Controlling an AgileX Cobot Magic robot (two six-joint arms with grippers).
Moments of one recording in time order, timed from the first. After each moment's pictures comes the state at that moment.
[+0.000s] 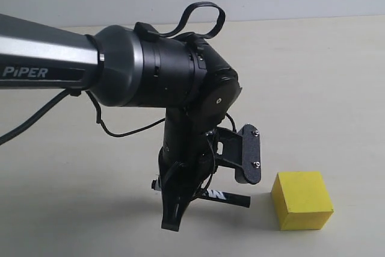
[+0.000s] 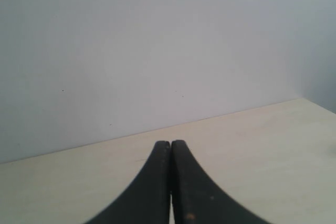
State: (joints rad) left arm -1.02 2.05 -1.39 0.08 1.07 0.71; right arm -0.21 0.01 0.00 0.06 0.06 0.11
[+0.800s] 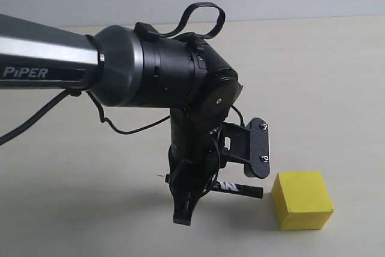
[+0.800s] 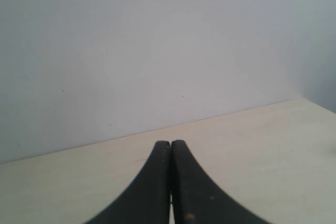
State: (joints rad) left arm -1.02 2.05 -1.39 0.08 0.97 0.72; right arm -0.21 0.01 0.00 0.06 0.06 0.11
